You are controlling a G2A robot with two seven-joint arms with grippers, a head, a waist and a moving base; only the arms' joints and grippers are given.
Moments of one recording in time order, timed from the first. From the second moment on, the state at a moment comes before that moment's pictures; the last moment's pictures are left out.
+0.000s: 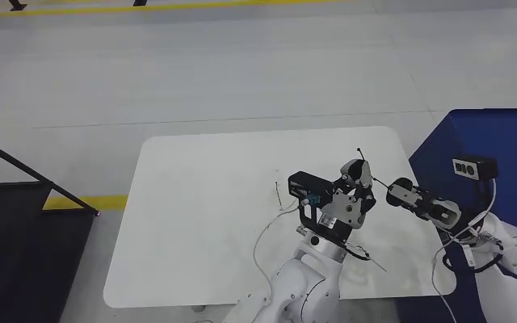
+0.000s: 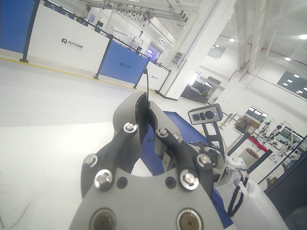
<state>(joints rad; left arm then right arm) 1.20 -1.72 -0.64 -1.71 1.08 0.28 0.21 -1.53 -1.00 1.91 -1.79 0.57 -0.54 1.19</state>
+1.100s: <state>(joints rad) 1.18 -1.74 -0.65 -1.68 1.07 0.27 0.22 -1.53 -1.00 1.91 -1.79 0.57 -0.54 1.19</state>
